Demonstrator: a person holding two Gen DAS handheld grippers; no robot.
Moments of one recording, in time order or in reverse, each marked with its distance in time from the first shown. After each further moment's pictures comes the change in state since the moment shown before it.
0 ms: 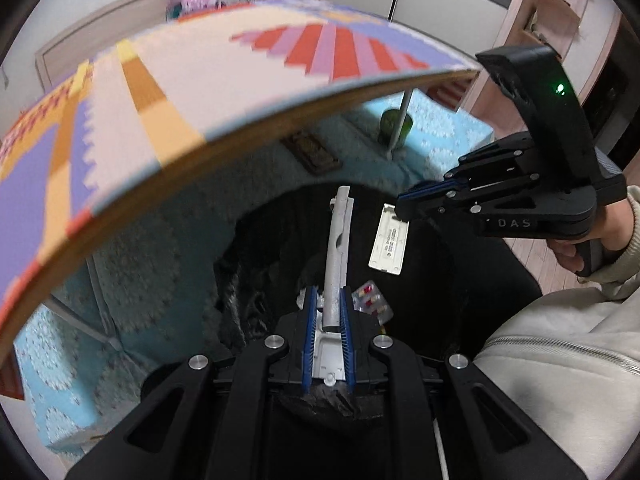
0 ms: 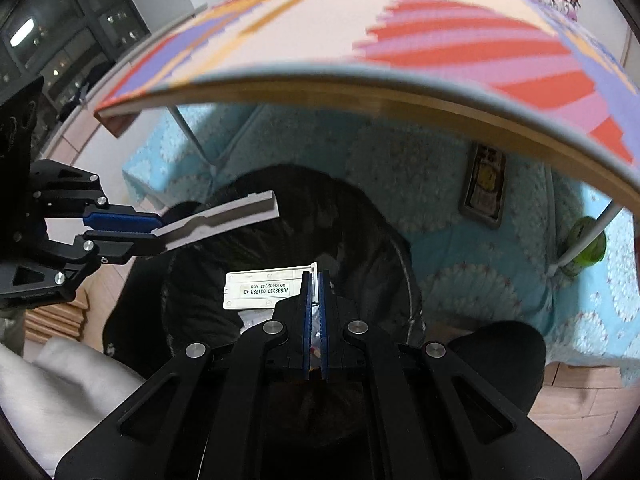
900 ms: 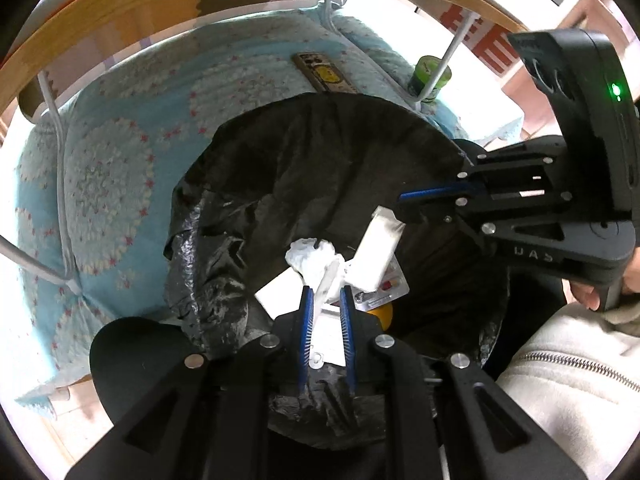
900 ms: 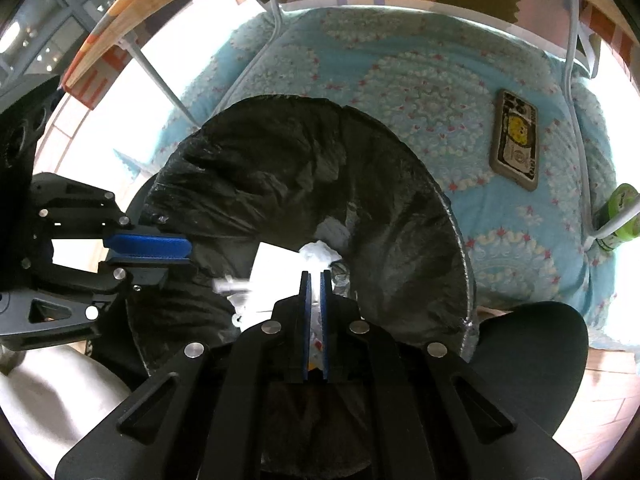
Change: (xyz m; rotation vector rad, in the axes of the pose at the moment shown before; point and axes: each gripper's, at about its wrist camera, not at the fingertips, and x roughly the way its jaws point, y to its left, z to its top) left arm 0.070 0.011 -0.011 -0.157 0.180 -0.024; right arm 0.060 -0.002 -0.006 0.037 0.122 0.034
